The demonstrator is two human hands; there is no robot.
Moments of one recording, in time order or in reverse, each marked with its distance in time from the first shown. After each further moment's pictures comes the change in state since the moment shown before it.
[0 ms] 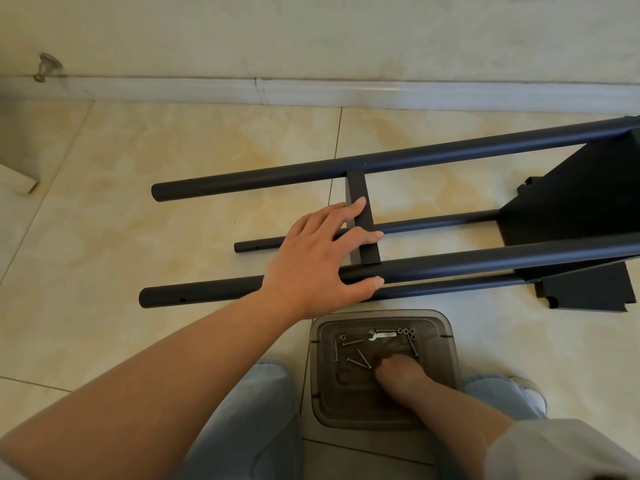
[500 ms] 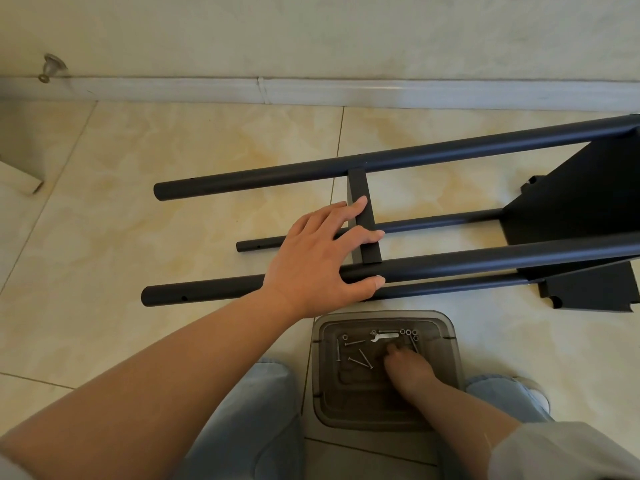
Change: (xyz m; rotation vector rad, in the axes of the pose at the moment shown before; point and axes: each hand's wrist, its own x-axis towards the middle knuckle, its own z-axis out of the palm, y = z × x) left_hand 0.000 0.000 0.000 0.002 -0.010 -0.011; right_hand 0.002 0.007 0.007 0.102 0.106 0.153
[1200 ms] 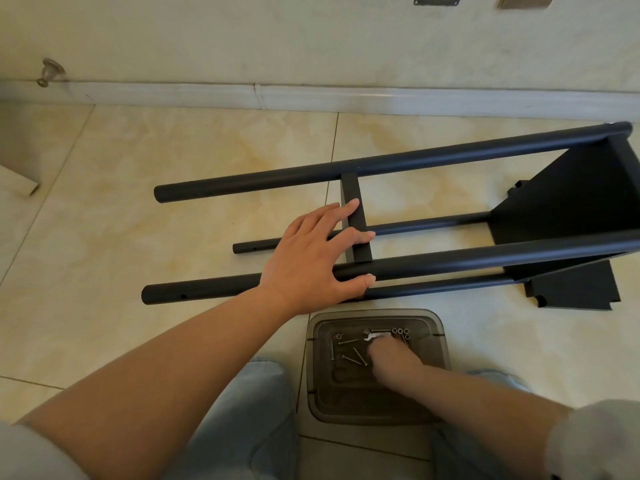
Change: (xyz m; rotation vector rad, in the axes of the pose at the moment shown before) left_hand -0.002 0.002 -0.002 0.009 -0.030 -0.009; right_hand -0.035 -0.019 -0.054 0.225 0.043 -0.016
